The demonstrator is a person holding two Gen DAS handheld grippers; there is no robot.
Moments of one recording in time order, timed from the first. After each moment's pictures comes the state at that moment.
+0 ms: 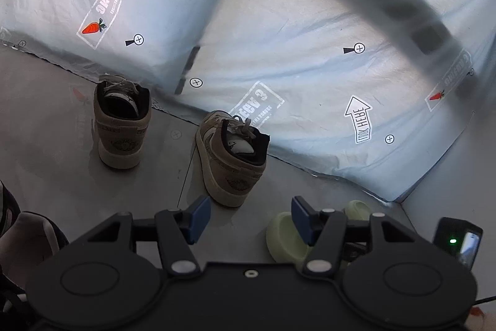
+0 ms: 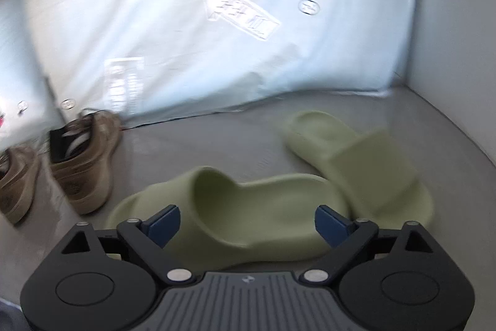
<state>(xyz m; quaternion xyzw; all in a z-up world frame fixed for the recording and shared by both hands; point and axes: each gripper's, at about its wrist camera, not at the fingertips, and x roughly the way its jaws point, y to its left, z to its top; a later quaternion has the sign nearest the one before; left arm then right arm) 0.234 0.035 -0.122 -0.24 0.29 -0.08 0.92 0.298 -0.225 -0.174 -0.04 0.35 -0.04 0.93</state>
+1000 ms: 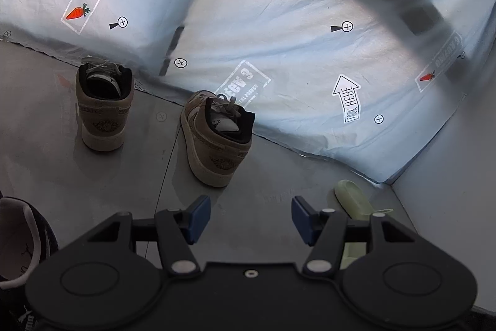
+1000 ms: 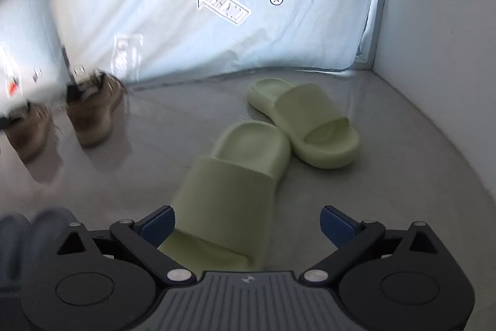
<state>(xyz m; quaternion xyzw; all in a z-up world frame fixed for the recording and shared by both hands) 0.239 0.020 -0.133 -0.24 0.32 -0.11 0.91 0.170 -0.304 -0.144 0.07 0.36 -0.08 0.93</state>
